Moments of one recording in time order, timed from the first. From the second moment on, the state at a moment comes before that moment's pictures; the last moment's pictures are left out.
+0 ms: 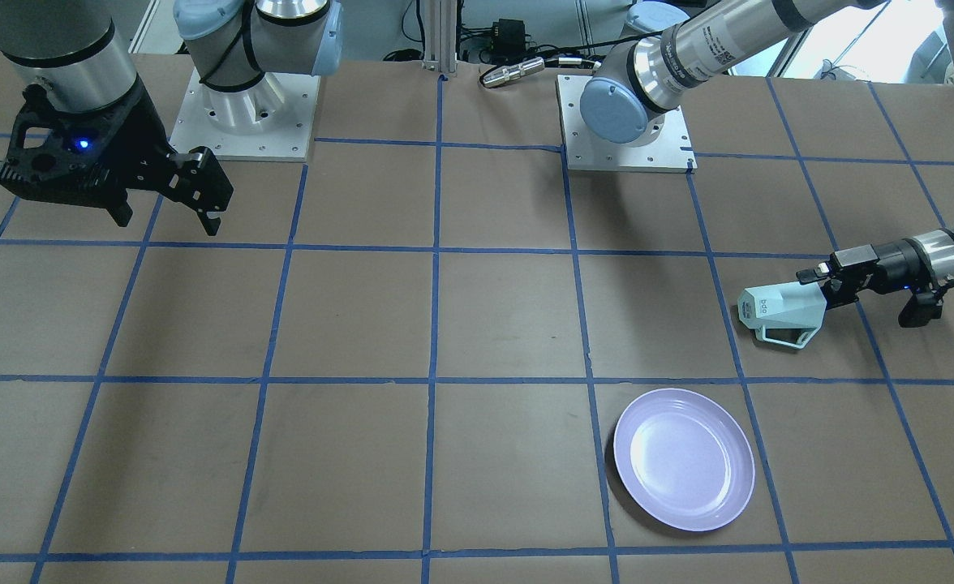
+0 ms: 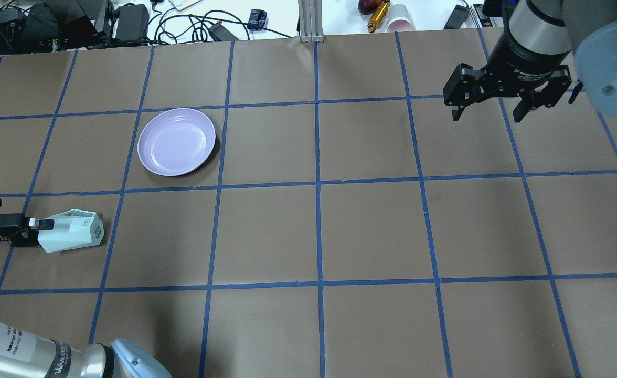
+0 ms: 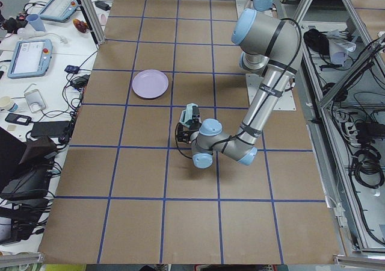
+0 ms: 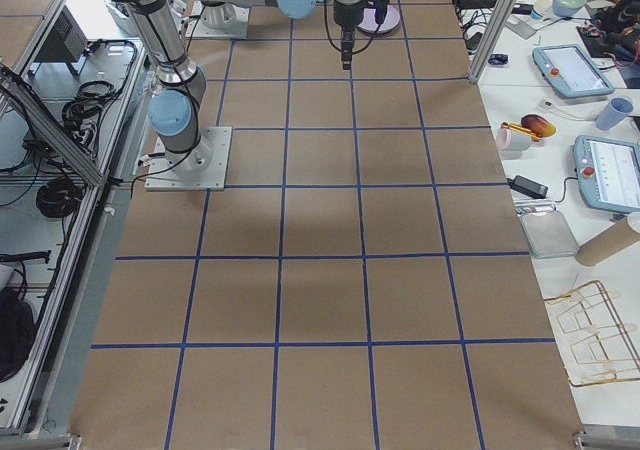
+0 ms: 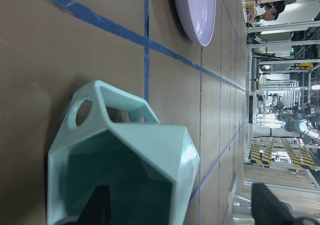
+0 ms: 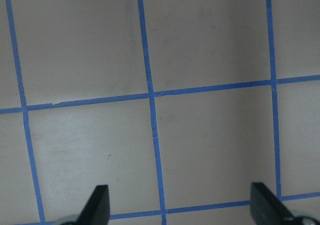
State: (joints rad) left arm -0.52 -2.18 -1.70 -1.94 0.99 1.33; right arm 1.52 -1.59 1.64 -1.68 -1.58 0.04
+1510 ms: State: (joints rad) left arm -0.53 -2.18 -1.70 -1.95 0.99 1.35; right arm 1.52 -1.59 1.64 -1.68 -1.58 0.04
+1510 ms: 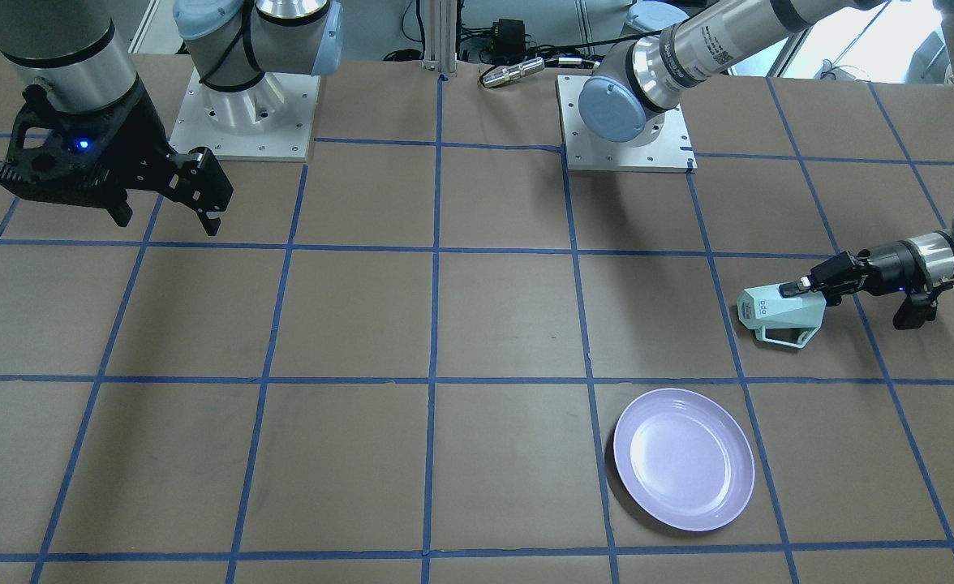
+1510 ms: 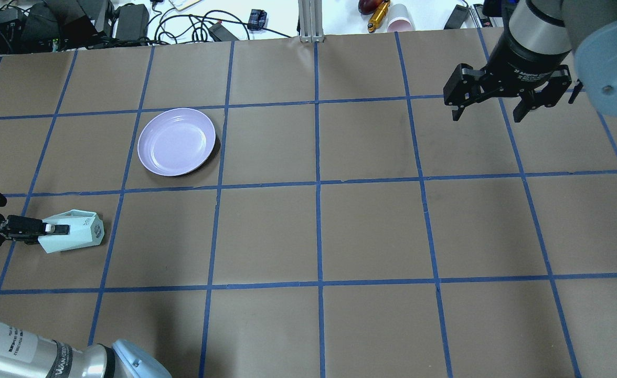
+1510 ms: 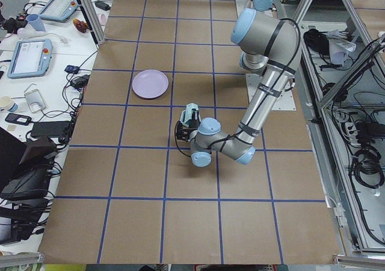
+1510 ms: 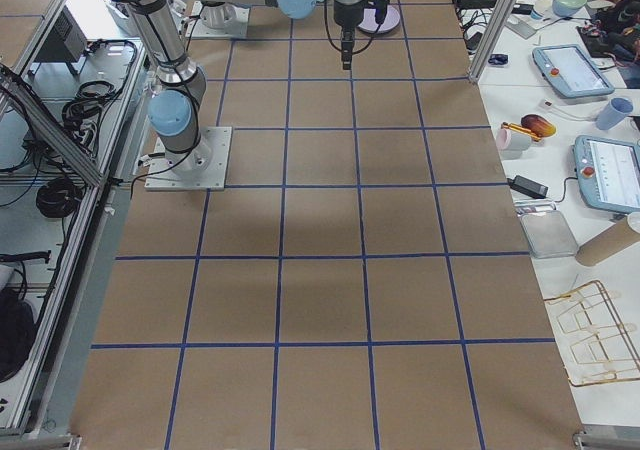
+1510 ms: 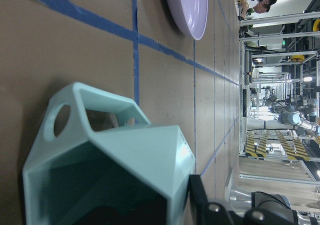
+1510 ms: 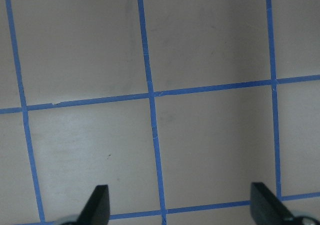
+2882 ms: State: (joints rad) left arm -0.54 -2.16 -1.70 -1.96 0.98 1.33; right arm 1.52 -1.59 1.64 -1.68 -1.58 0.04
